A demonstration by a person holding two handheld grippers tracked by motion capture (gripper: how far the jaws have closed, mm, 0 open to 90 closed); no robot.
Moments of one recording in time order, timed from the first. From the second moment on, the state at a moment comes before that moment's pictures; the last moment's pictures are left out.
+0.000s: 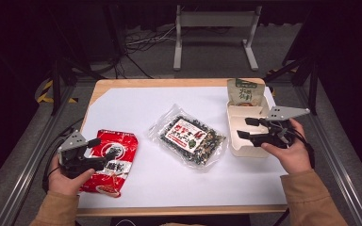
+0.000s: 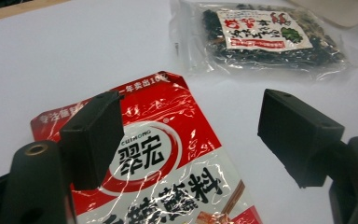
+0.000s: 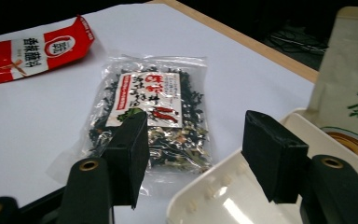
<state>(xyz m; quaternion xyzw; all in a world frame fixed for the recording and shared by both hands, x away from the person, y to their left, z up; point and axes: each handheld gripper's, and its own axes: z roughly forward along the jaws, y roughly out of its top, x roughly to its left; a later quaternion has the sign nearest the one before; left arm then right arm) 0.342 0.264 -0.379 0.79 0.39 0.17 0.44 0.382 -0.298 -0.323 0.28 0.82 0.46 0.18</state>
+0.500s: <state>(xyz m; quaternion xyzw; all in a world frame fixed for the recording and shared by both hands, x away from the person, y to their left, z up) 0.361 0.280 -0.386 0.78 0.43 0.18 0.42 0.363 -0.263 -0.332 0.23 0.84 0.46 0.17</state>
